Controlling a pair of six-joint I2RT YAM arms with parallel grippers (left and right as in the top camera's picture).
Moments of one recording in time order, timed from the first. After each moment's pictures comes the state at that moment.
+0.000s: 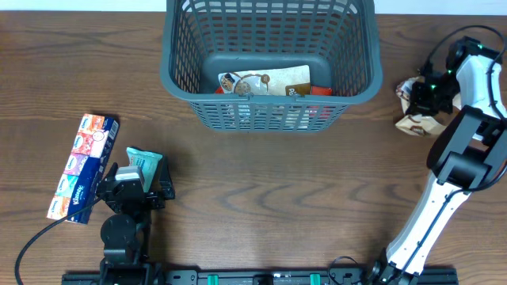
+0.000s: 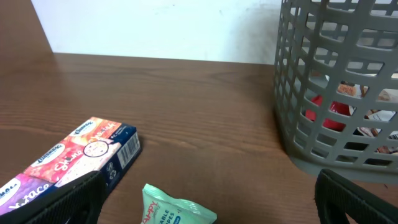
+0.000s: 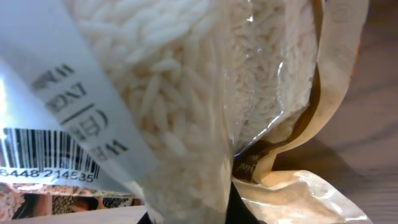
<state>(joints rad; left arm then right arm) -0.04 0.10 0.02 -0.09 -0.11 -0.04 -0.38 2.41 2.07 -1.26 -0.15 -0.19</state>
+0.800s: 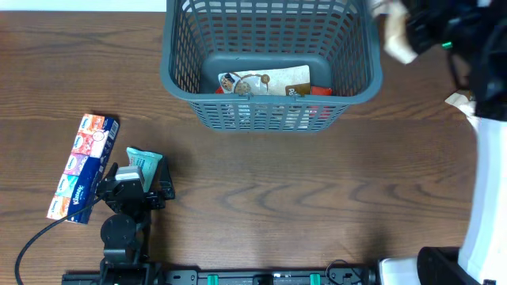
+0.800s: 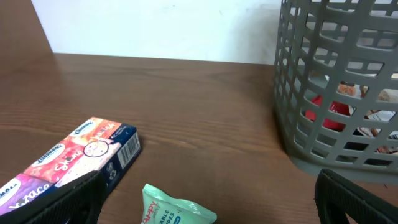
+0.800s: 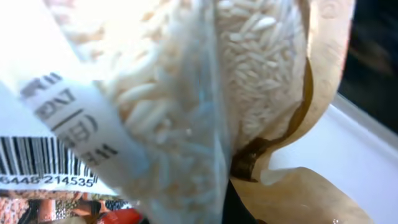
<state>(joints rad) -0.04 0.10 0.02 -0.09 -0.11 -0.04 0.05 1.59 2.12 -0.99 -0.39 -0.64</state>
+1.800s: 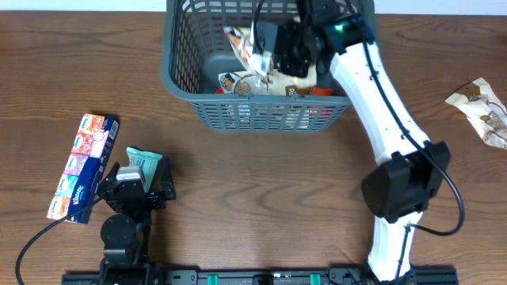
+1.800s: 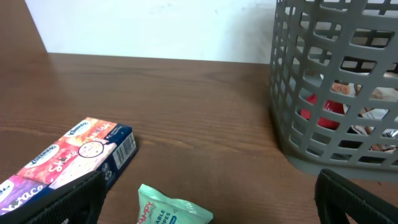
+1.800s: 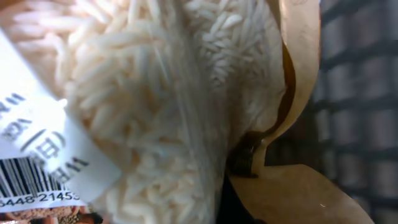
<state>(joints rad) -0.04 0.10 0.02 -0.09 -0.09 -0.04 0.36 2.10 2.10 -1.05 -0.23 -1.00</state>
